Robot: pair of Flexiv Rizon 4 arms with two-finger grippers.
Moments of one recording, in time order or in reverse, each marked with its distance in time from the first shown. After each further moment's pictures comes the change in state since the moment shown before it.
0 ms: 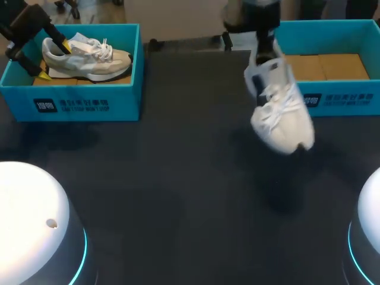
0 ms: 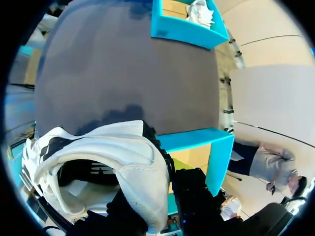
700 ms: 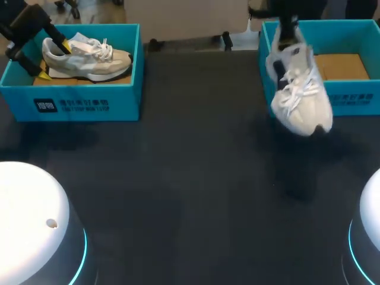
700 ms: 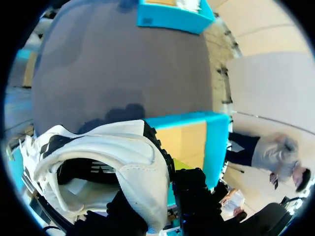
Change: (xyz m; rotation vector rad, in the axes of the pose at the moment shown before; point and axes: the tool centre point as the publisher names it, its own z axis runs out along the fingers) left arm 0.000 0.000 0.000 0.000 0.000 0.000; right arm -0.053 -0.063 0.016 0.041 -0.006 0.061
